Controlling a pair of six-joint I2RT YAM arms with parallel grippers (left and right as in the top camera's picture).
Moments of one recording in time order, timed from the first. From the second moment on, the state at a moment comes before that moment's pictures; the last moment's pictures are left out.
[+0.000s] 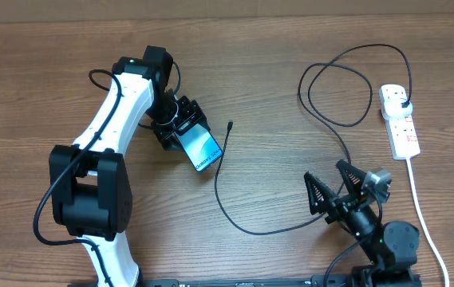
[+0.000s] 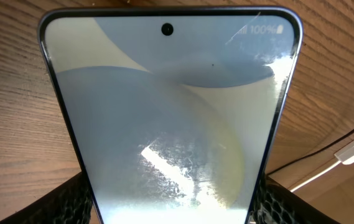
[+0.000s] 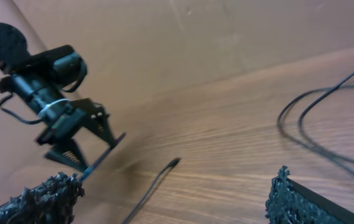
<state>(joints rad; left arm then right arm) -0.18 2.01 1.61 -1.22 0.47 -0.70 0.07 0.11 0.07 -0.02 -0.42 0.42</state>
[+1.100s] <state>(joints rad) -0.18 2.01 1.61 -1.11 0.65 -1.00 0.11 1.23 0.97 -0.53 -0.73 0.55</state>
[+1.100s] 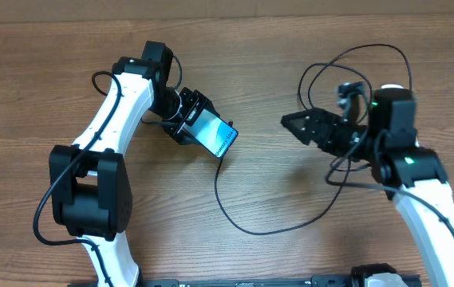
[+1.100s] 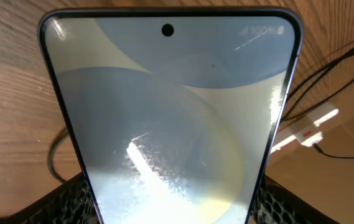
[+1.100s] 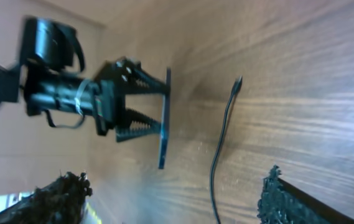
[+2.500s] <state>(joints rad) -0.18 2.01 1.61 -1.11 0.81 -1.14 0.58 1.49 0.97 -0.20 -0.30 0.99</state>
